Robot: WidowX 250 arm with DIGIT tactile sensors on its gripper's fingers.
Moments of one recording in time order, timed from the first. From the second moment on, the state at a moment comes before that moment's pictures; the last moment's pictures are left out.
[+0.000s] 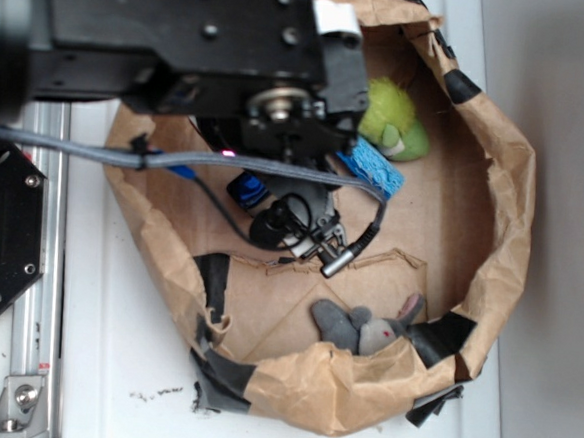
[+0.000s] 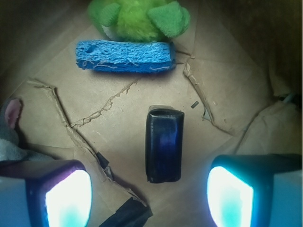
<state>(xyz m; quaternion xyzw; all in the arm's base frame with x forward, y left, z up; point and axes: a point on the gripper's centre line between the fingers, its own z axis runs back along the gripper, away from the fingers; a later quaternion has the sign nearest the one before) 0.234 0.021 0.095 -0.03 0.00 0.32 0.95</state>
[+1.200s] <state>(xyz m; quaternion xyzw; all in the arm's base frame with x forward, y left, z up) 0.228 0.035 0.042 -0.03 -0.06 0.29 0.96</state>
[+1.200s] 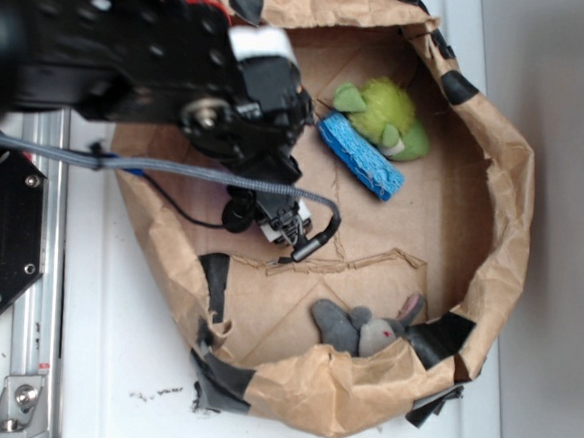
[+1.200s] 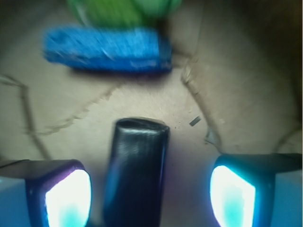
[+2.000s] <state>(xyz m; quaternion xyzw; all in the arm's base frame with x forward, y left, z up) 0.265 0.023 0.027 -0.09 -0.05 0.30 0.95</state>
